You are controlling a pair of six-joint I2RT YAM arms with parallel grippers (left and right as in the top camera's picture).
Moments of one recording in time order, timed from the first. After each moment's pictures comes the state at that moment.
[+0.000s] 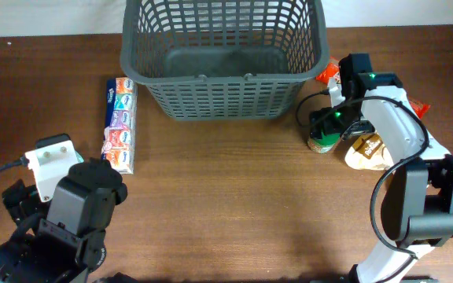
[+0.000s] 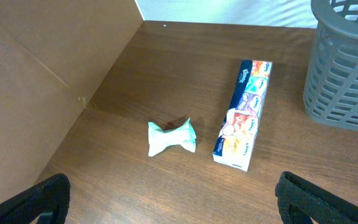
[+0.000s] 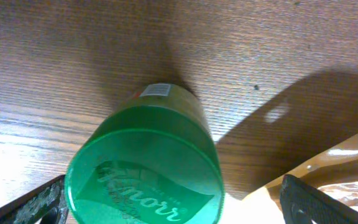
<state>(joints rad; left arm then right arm) -0.47 0.93 1.48 -1.45 -0.82 -0.46 0.02 1.92 1.48 -1.02 -0.03 -0.07</state>
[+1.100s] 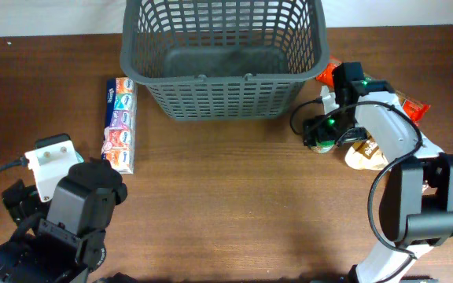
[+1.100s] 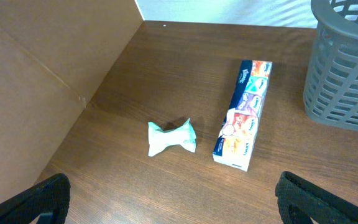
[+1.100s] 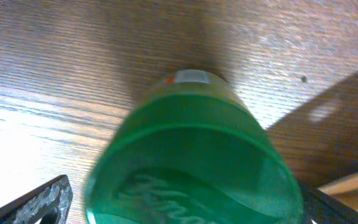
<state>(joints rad) -0.47 0.93 1.48 -1.45 -0.82 -0.46 0.05 1.92 1.41 -0.97 -0.06 -0.06</state>
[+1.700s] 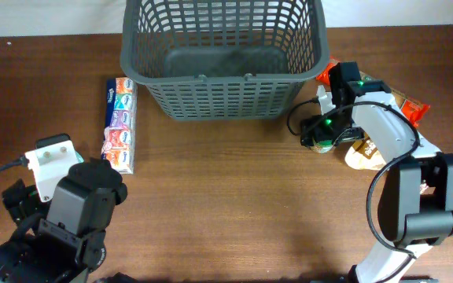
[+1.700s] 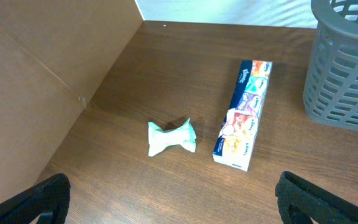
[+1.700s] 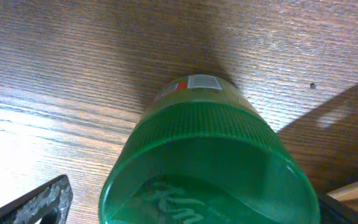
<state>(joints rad) -0.47 0.93 1.48 -1.45 -0.82 -0.46 0.06 1.92 1.41 -0.96 -0.07 -0.07</state>
